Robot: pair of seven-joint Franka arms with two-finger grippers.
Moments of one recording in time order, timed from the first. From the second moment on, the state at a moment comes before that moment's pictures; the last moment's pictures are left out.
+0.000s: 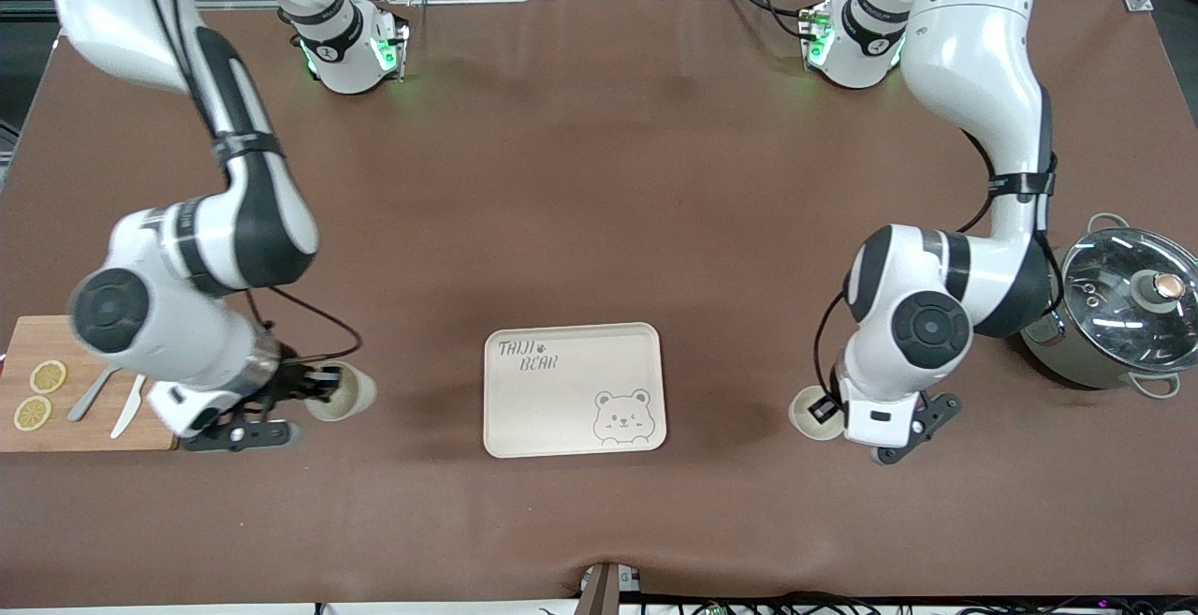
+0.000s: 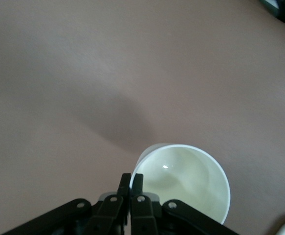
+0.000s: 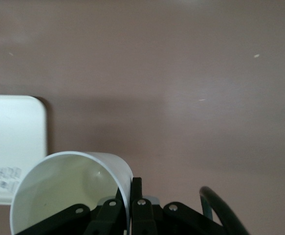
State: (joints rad) left arm -0.39 0.75 0.20 -1.24 -0.04 2.00 -0.84; right arm 0.08 0.62 0.06 -1.29 0.00 1.95 0.01
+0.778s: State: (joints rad) left arm -0.19 0.75 0.20 -1.29 -0.04 2.03 -0.53; right arm -0.14 0.71 0.06 -1.40 0.09 2.15 -0.48
